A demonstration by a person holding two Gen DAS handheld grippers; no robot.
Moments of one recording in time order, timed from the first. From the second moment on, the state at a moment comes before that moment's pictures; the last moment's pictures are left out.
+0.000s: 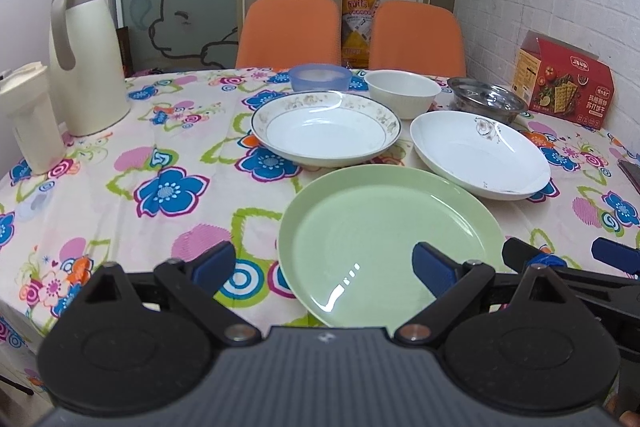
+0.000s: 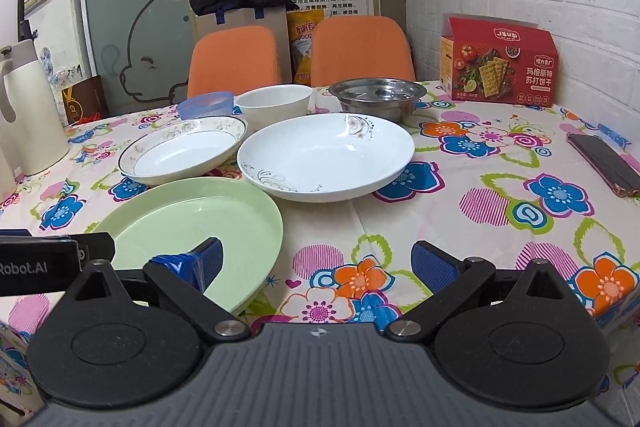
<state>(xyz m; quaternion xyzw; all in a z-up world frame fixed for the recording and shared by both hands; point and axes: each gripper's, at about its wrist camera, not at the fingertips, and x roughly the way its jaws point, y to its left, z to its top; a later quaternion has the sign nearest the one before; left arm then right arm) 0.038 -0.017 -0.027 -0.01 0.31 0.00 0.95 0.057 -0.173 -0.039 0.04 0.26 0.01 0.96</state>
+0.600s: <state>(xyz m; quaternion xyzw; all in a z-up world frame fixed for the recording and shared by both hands) 0.080 0.009 -0.041 0.00 0.36 0.03 0.93 0.086 -0.168 -0.053 0.01 0.32 0.01 0.95</state>
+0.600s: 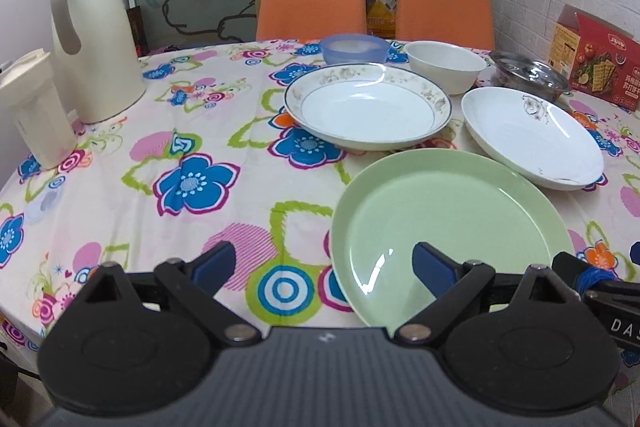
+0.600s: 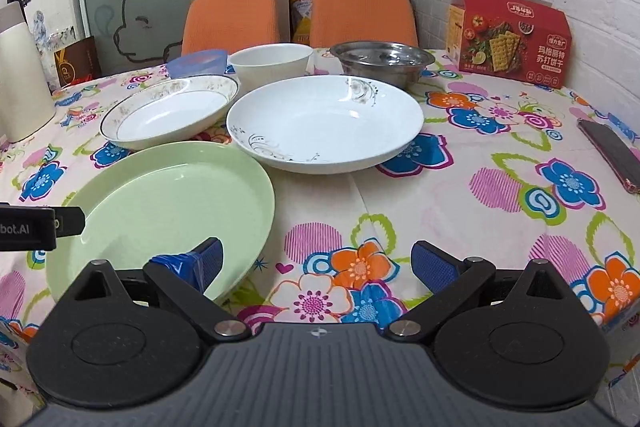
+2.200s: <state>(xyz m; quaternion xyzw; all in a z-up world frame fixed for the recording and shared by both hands) 0.126 0.018 -0.063 -0.01 0.39 -0.02 0.92 0.112 -0.139 -0.072 -0.01 0.28 0.06 0.96</state>
